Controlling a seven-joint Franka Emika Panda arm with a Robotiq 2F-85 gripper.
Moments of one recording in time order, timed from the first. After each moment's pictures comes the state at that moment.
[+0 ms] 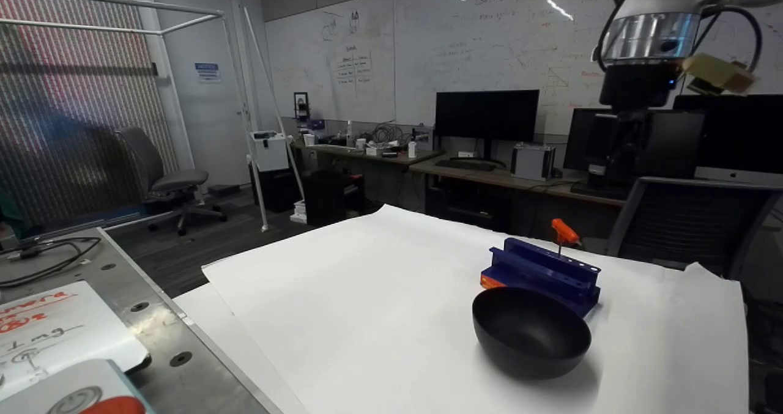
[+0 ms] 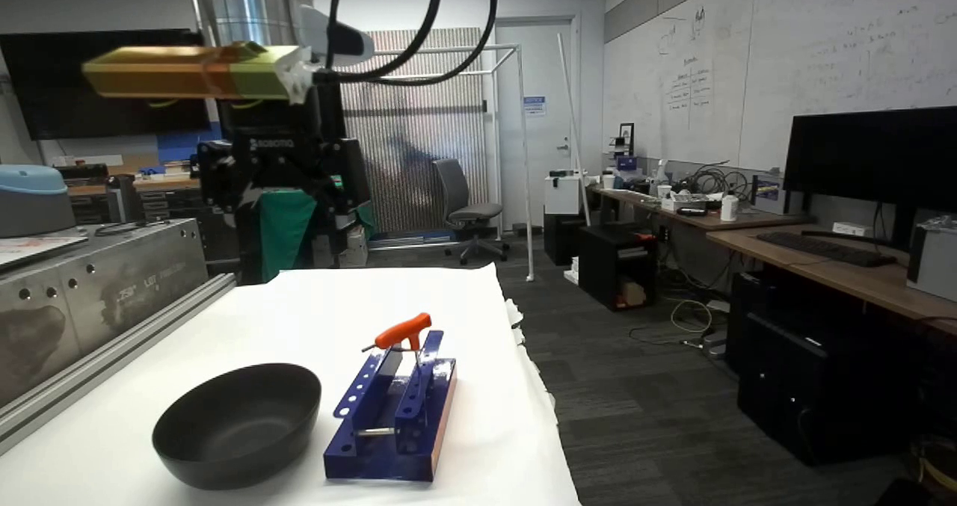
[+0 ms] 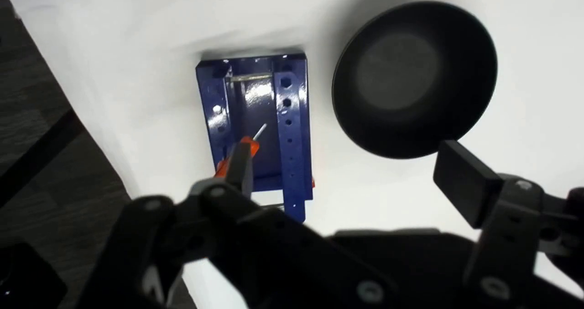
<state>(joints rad) -0.04 -0.33 -0.01 -2.32 0.01 2.03 0.04</state>
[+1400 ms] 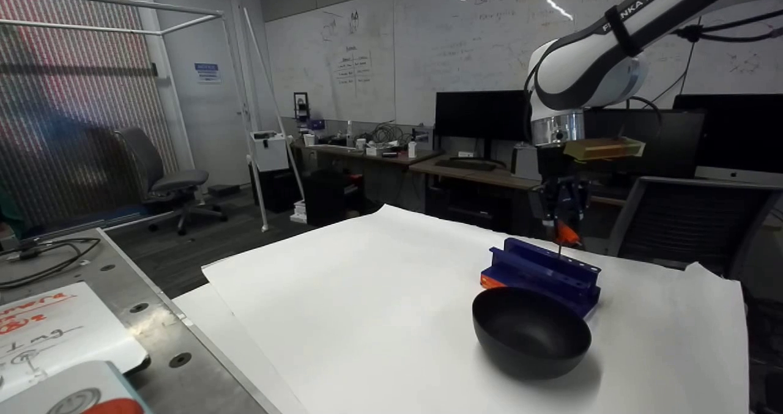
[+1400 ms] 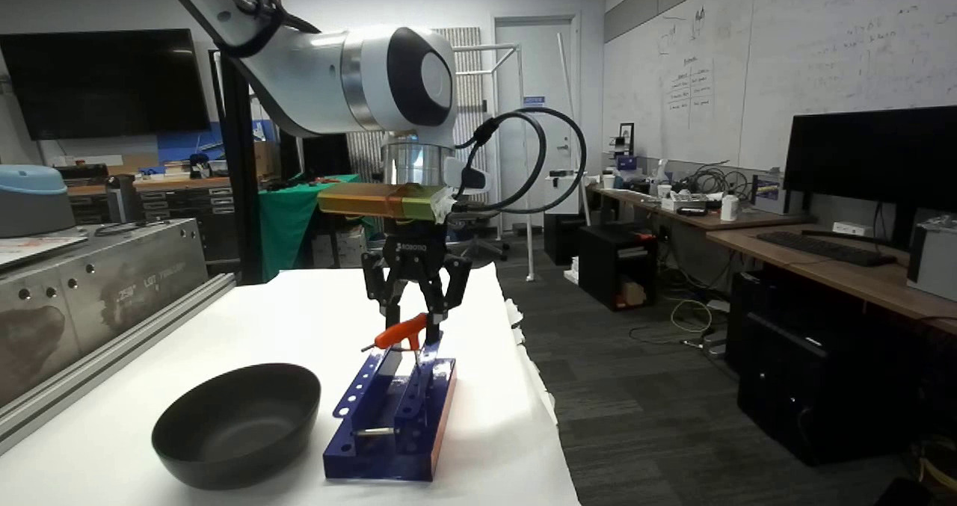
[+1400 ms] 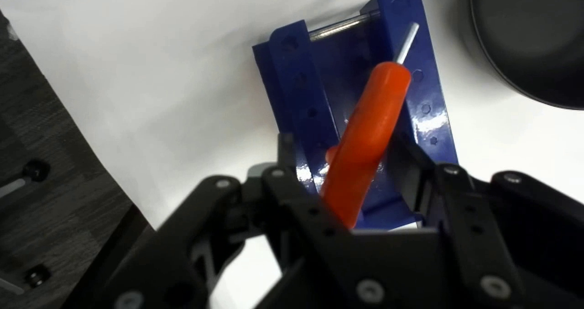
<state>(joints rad) -0.11 0.25 -0.10 -1.92 0.03 1.94 0.12</state>
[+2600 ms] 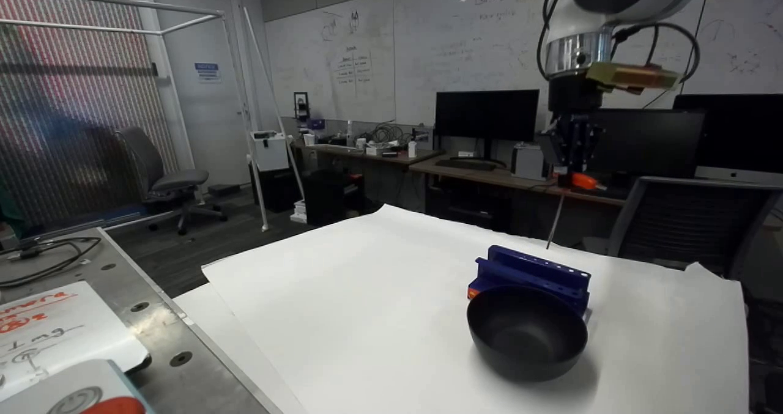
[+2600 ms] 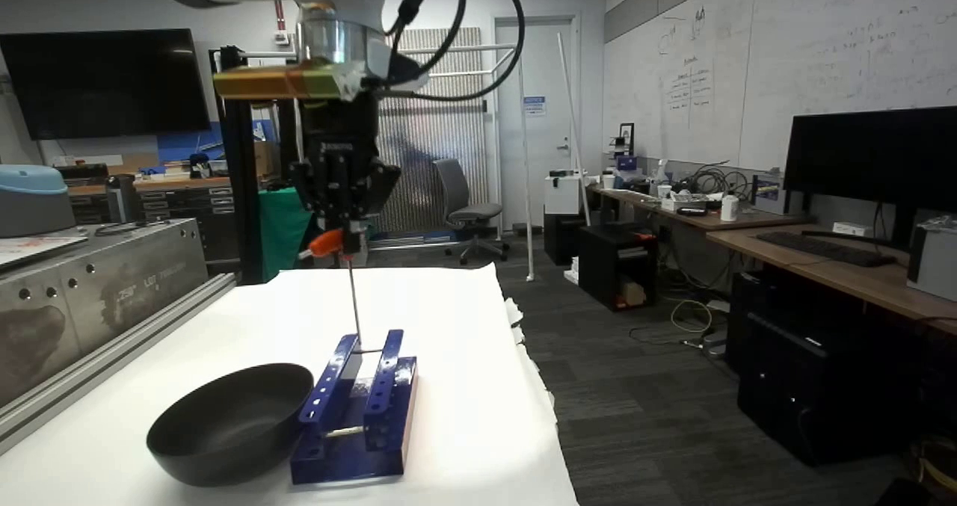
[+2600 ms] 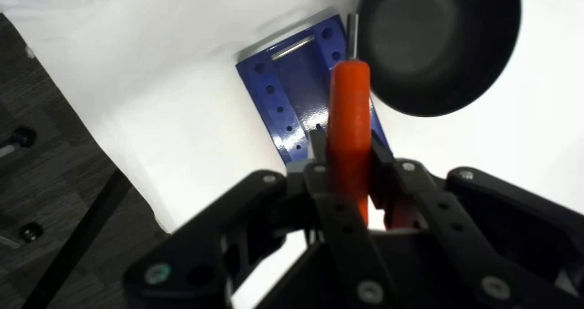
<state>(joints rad) -0.05 -0.03 -0.06 -1.98 0.04 1.83 0.21</state>
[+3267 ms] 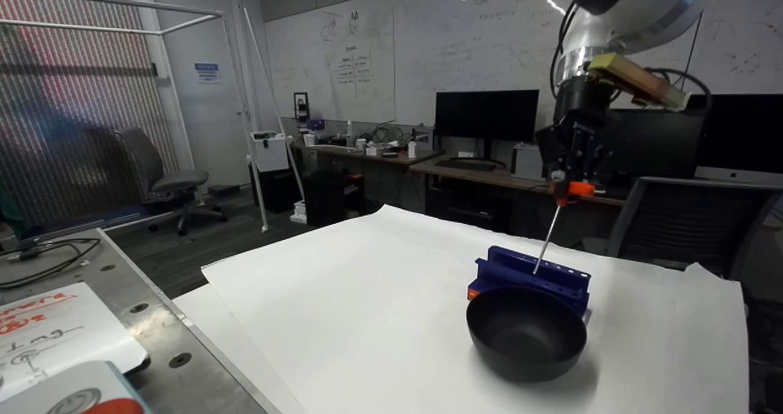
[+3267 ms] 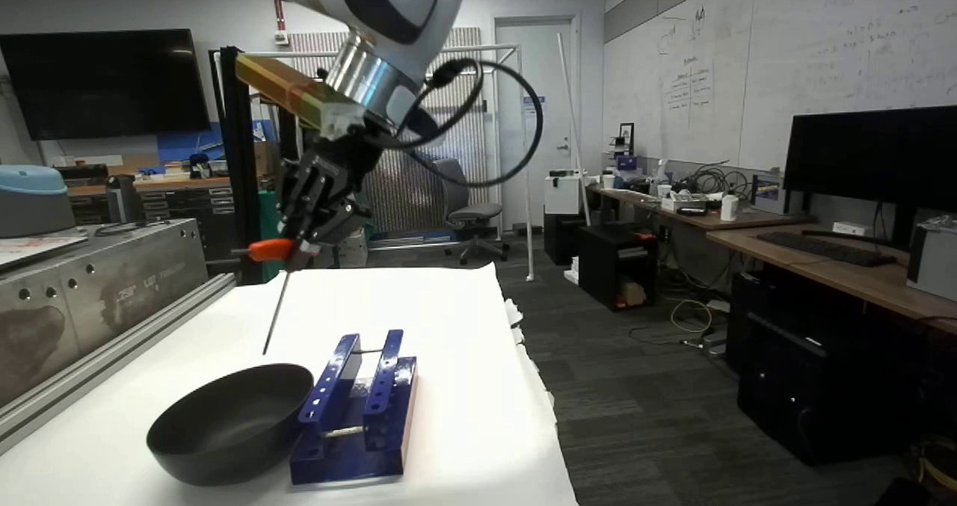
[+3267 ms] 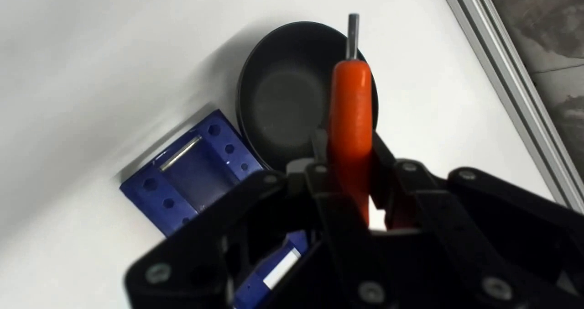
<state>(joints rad) -0.10 0.04 -0.12 -1.98 0.47 1.69 0.13</state>
